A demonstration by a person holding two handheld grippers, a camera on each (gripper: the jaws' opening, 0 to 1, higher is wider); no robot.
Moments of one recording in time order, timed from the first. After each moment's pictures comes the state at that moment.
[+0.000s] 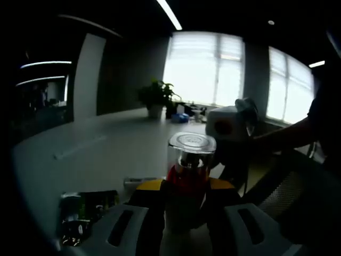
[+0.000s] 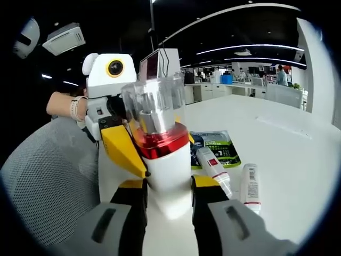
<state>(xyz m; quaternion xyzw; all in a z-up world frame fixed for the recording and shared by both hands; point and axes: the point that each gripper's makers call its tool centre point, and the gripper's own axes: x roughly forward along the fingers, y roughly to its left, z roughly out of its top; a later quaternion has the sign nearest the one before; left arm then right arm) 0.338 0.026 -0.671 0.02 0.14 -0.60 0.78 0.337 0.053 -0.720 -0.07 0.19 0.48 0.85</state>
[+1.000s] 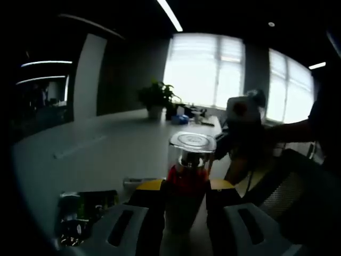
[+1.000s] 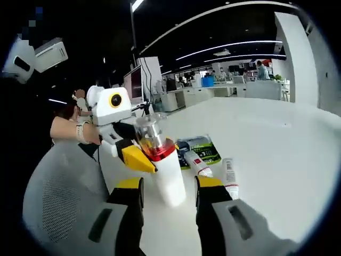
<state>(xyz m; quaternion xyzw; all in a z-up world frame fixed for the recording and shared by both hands) 0.337 0.027 -0.671 0.01 0.13 -0.61 0.78 0.317 0.010 -0.661 0.03 0.17 0.42 0.89</state>
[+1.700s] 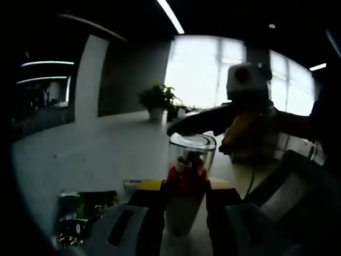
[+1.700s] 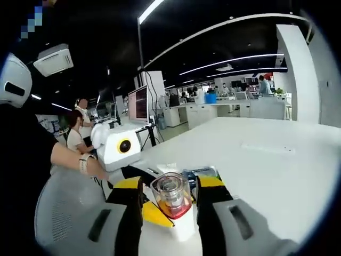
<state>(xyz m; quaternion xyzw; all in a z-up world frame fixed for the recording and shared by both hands) 0.338 0.026 -0.671 0.00 0.13 -0.60 0.79 0.340 0.052 -0.615 0.00 0.13 0.43 0.90</state>
